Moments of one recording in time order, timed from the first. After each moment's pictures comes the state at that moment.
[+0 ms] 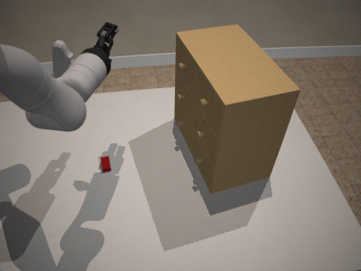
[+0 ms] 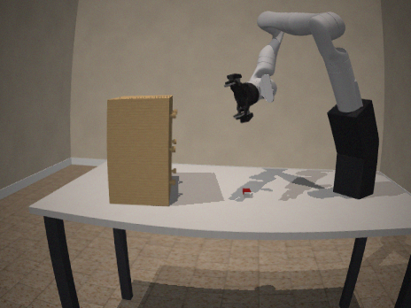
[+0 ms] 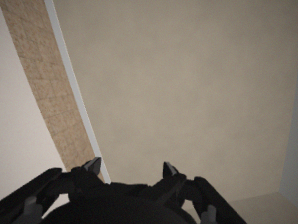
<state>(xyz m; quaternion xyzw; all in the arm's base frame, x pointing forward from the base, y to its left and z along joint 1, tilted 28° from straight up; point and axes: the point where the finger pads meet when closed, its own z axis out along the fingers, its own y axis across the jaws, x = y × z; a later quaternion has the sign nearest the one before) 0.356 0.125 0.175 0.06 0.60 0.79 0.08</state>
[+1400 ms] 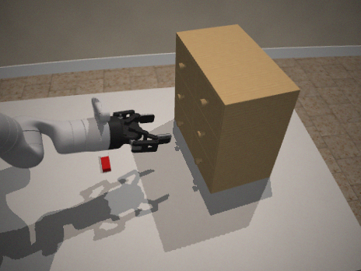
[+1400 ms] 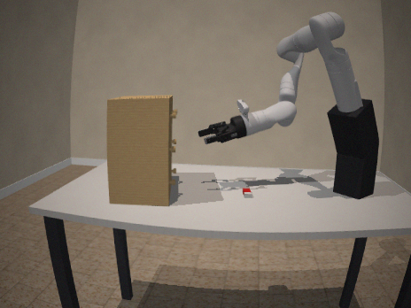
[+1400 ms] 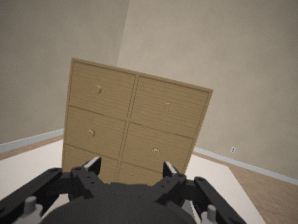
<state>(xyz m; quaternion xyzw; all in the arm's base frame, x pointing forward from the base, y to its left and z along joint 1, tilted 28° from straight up) 0.521 -0.001 0.041 0.63 0.11 0.75 -0.17</state>
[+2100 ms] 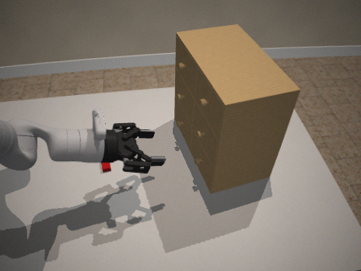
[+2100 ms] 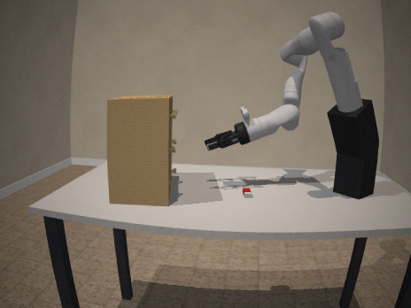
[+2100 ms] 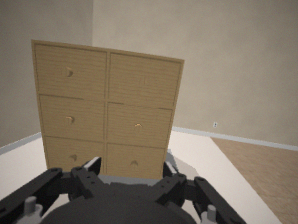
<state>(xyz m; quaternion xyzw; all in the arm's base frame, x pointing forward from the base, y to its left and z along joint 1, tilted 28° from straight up) 0.526 -0.022 -0.001 0.67 0.02 0.71 -0.19</state>
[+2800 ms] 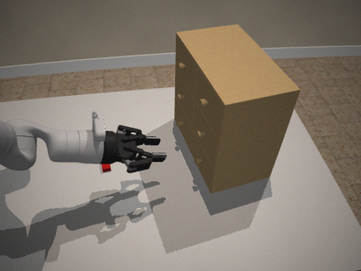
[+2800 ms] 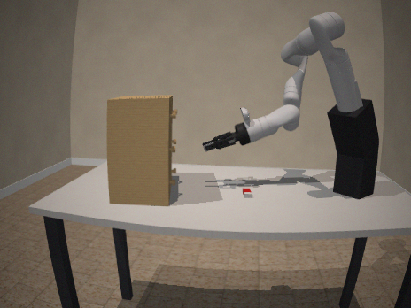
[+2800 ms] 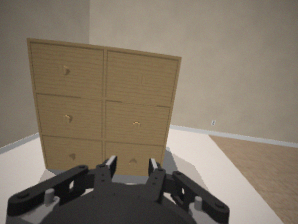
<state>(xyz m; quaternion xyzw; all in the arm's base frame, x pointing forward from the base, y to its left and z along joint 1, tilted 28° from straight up) 0.526 -0.024 -0.005 0.68 0.02 0.71 -0.19</state>
